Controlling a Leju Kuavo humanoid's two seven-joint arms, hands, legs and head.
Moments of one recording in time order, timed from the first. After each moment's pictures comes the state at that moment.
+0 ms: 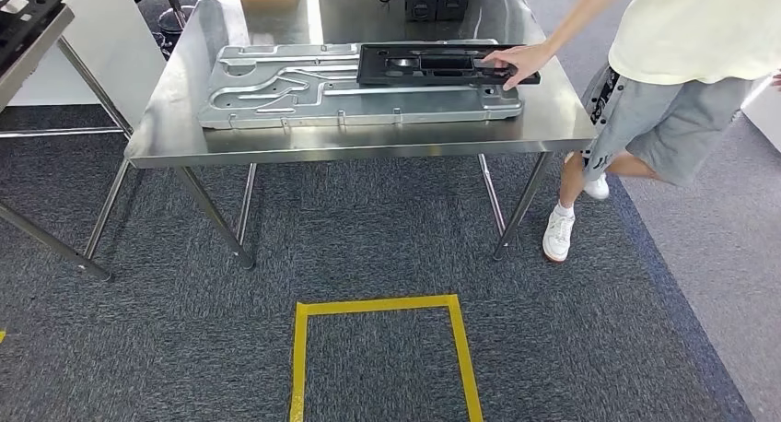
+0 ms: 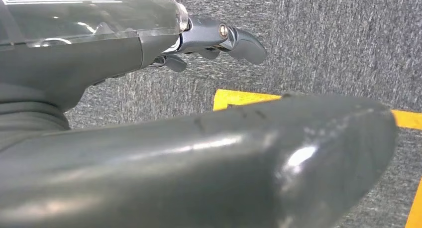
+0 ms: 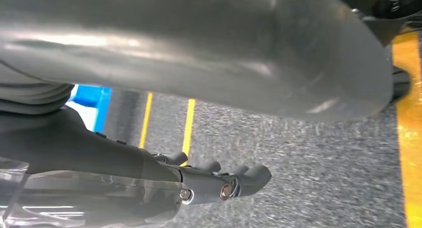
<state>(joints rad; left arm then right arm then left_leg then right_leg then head) -0.08 -0.05 1.29 -0.23 -1.06 -0.07 -0.42 -0.07 0.07 -1.23 -0.22 1.28 0.01 0.21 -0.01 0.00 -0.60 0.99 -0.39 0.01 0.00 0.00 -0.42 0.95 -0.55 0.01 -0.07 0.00</state>
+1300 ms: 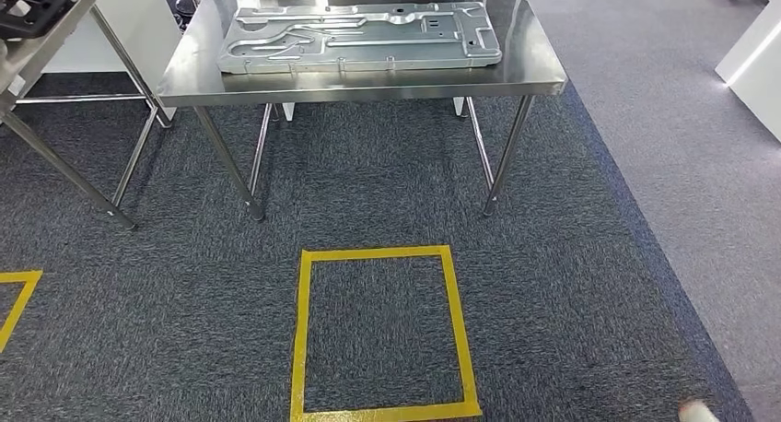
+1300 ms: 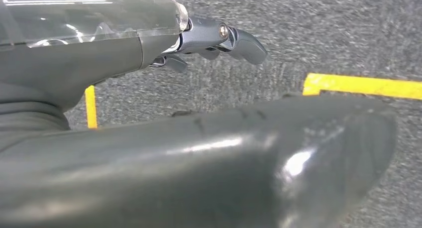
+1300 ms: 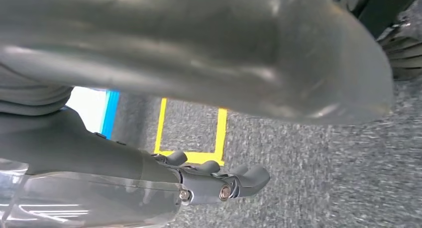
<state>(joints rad) -0.07 -0.07 1.29 -0.22 -1.08 -0.08 -0.40 -0.06 0.07 -1.23 -0.22 1.27 0.04 0.17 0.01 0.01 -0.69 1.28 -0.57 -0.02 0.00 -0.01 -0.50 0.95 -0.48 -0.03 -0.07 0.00</state>
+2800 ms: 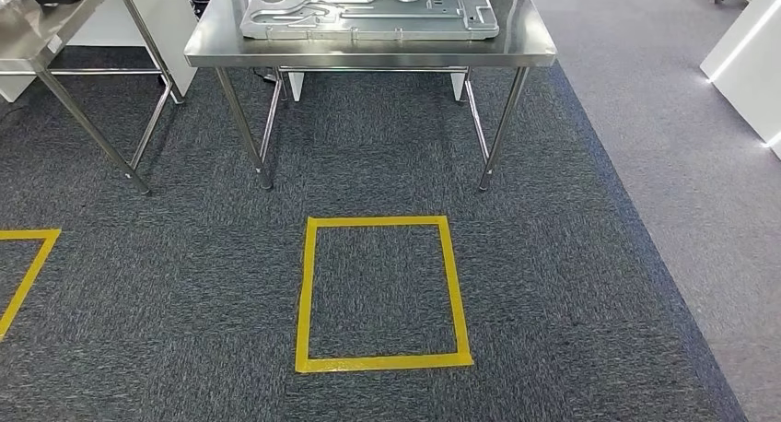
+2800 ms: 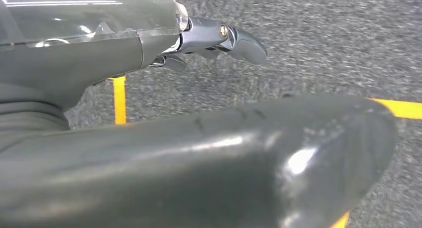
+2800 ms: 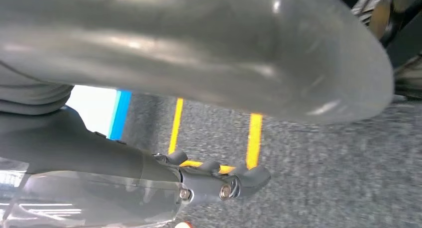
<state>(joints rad) -0.09 -0.07 1.27 -0.22 -1.10 -0.08 -0.40 -0.07 0.06 -1.23 -0.21 1.27 0.04 0.18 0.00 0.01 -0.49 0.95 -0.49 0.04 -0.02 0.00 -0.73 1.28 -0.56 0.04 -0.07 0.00</state>
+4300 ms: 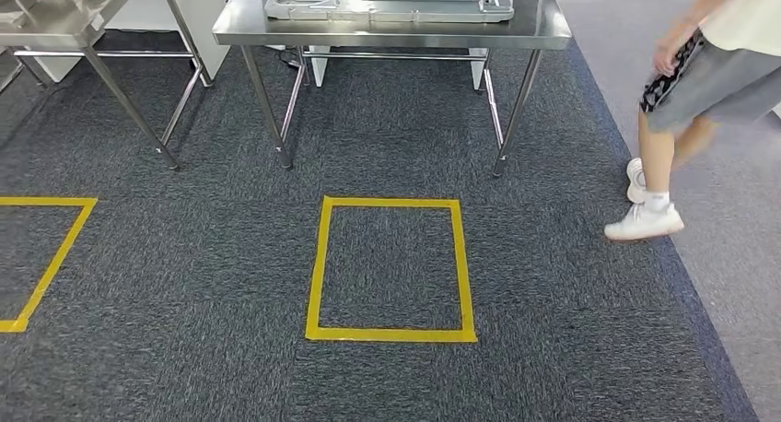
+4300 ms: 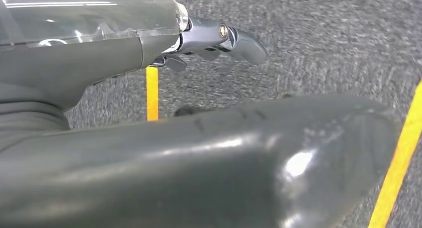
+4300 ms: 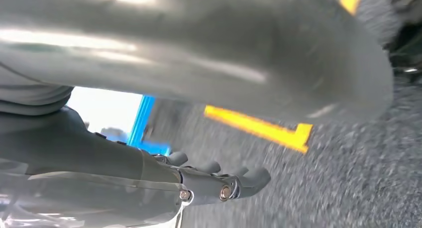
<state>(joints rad) -0.09 -0.08 1.26 -0.21 -1.12 -0.08 -0.39 -0.05 0.04 -1.13 -0.21 1.45 0.09 0.22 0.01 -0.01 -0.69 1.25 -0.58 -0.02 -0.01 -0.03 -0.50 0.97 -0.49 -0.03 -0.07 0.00</state>
